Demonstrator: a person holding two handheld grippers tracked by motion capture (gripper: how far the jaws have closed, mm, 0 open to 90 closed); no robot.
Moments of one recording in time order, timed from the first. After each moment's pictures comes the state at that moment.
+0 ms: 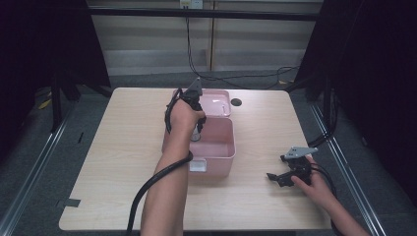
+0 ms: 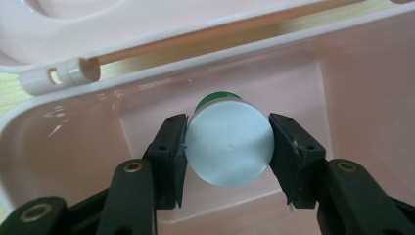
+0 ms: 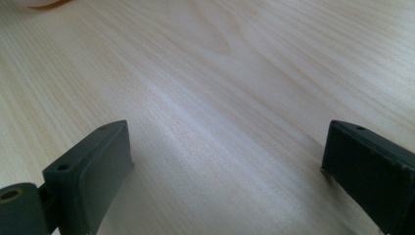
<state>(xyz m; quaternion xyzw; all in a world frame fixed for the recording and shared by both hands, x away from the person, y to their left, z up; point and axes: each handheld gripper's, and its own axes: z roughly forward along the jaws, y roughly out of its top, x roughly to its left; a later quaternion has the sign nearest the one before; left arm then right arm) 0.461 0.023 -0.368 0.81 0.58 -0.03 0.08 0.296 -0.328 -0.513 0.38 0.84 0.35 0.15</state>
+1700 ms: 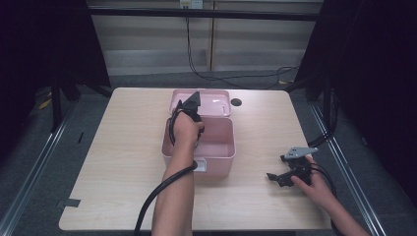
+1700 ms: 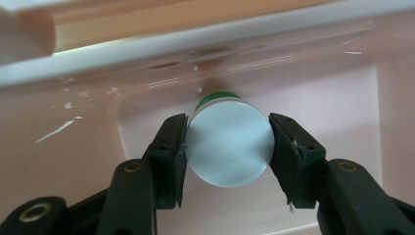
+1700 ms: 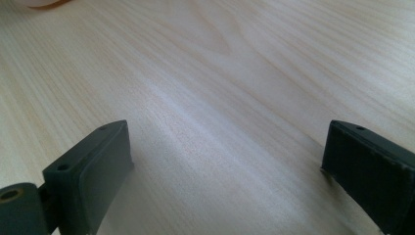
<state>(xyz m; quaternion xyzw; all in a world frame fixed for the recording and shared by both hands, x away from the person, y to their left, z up) 0.456 0.024 -0.413 0.80 0.60 0.00 0.07 0.296 -0.328 -0.513 0.38 0.84 0.35 0.15</state>
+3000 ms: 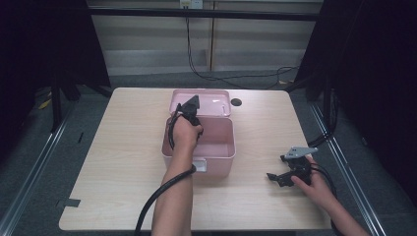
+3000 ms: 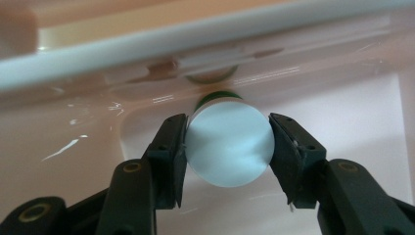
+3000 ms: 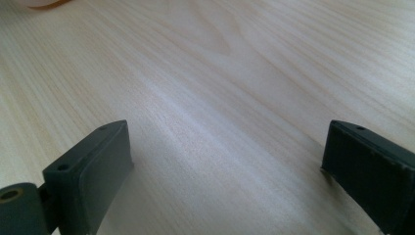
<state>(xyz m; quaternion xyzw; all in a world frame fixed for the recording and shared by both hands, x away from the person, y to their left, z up) 0.453 0.027 -0.428 0.80 0.59 0.03 0.09 0.296 -0.328 -0.513 0.38 0.84 0.35 0.15</state>
